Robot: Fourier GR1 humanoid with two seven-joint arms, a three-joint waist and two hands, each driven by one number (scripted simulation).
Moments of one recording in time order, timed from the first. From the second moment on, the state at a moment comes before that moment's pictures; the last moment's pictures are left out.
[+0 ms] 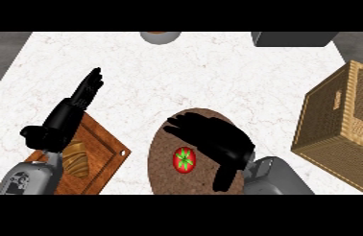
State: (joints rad) left arm -0.17 0.34 -0.12 -1.55 0.08 -0.05 -0.02; right arm -0.36 -0.17 0.55 -1.62 0.74 0.47 -0.01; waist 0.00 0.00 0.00
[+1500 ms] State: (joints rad) left arm -0.16 0.24 0.02 -1.58 -0.01 -0.18 0.01; right arm -0.31 -0.01 0.55 -1.51 1.01 0.46 -0.07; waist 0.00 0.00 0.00
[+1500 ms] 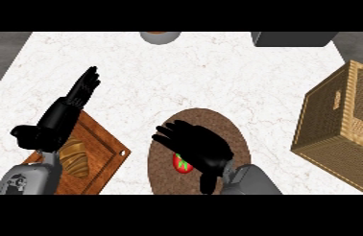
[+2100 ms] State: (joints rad) left arm -0.17 0.21 0.04 -1.61 -0.03 -0.20 0.04; right arm -0.35 0.00 0.58 -1.32 1.04 0.38 -0.08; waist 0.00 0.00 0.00
